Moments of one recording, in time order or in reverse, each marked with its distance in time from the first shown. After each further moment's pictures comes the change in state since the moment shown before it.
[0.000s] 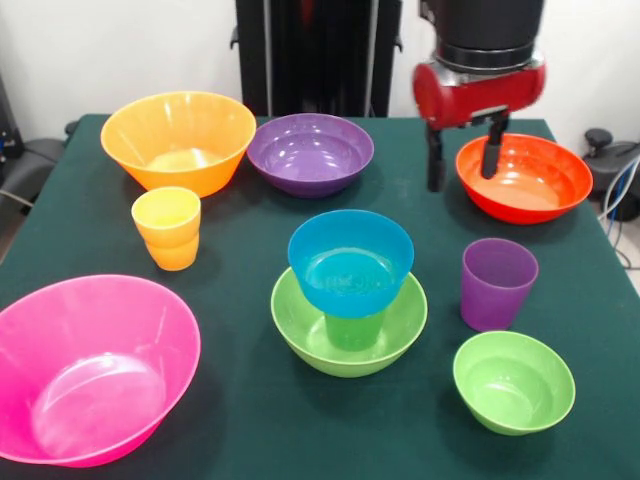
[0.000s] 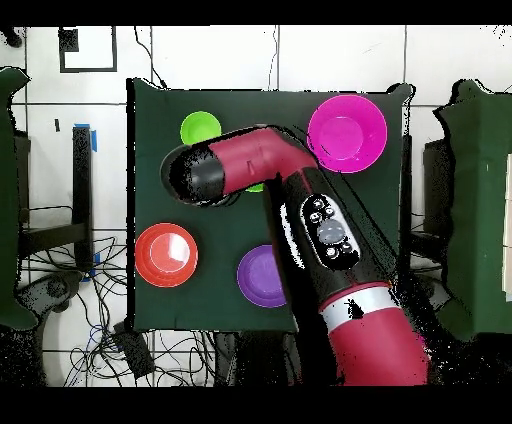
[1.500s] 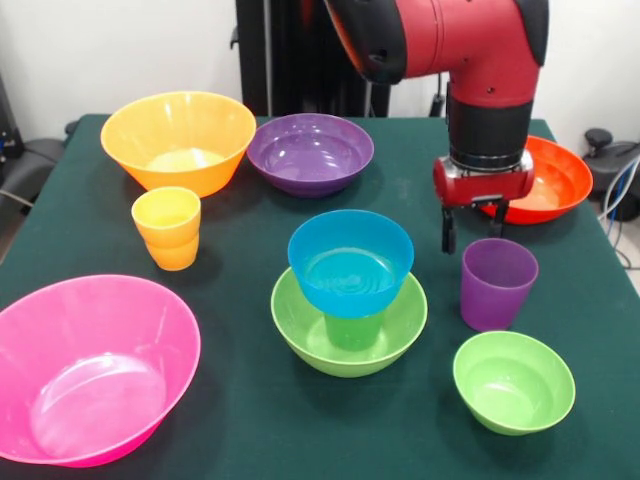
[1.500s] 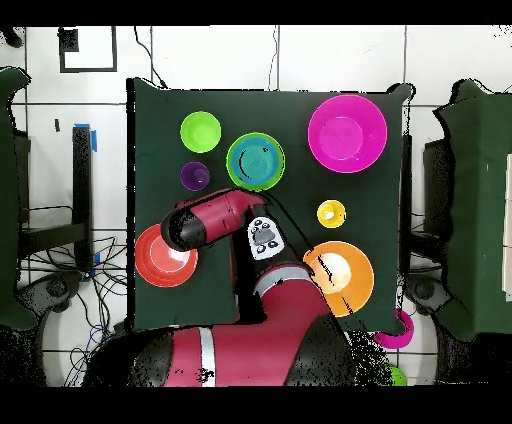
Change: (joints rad) arm 0.242 0.248 -0.307 0.075 0.003 -0.495 0.322
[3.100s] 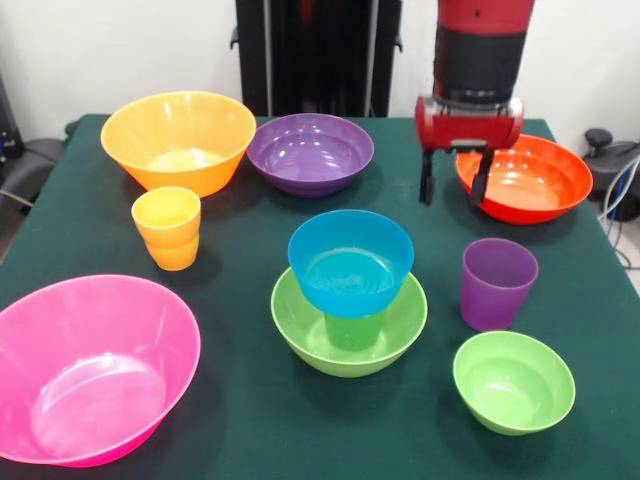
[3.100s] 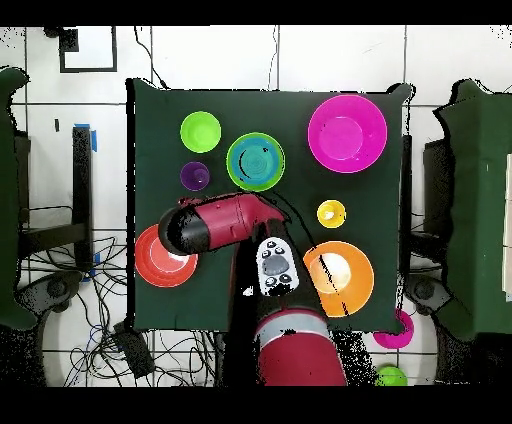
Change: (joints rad) arm 0.018 -0.218 -0.083 0.092 0.170 0.084 0.000
